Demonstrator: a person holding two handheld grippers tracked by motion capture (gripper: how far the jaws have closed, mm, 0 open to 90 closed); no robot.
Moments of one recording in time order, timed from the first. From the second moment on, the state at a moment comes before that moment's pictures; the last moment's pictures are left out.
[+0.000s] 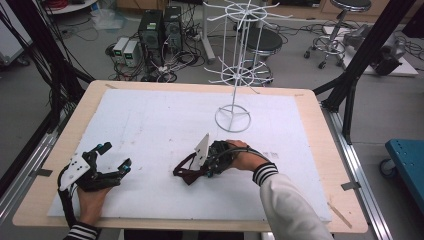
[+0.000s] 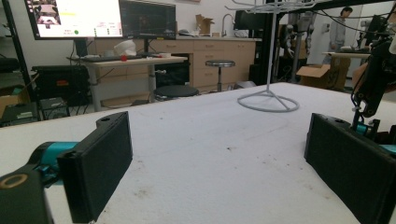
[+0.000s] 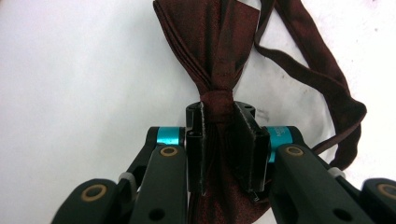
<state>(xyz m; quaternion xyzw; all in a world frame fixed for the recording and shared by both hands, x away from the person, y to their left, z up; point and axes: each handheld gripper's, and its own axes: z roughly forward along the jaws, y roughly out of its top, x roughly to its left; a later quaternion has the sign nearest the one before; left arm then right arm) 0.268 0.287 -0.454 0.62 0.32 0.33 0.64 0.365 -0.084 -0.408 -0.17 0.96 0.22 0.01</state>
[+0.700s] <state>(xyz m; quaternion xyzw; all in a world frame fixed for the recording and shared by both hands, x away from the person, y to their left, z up) 0.268 0.287 -0.454 0.62 0.32 0.33 0.64 0.362 -0.119 -0.363 -0.10 0.95 0.29 0.10</state>
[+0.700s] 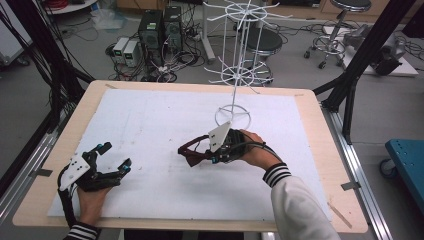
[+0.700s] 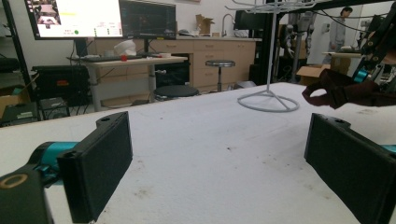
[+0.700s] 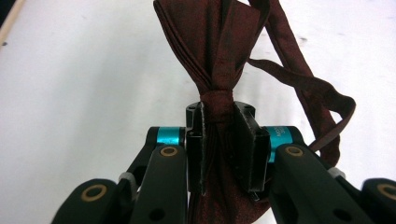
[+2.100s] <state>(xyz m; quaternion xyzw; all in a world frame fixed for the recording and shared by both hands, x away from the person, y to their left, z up) 0.268 0.287 -0.454 0.62 0.32 0.33 0.64 0.361 -0.187 -0.313 0.04 0.86 0.45 0.23</state>
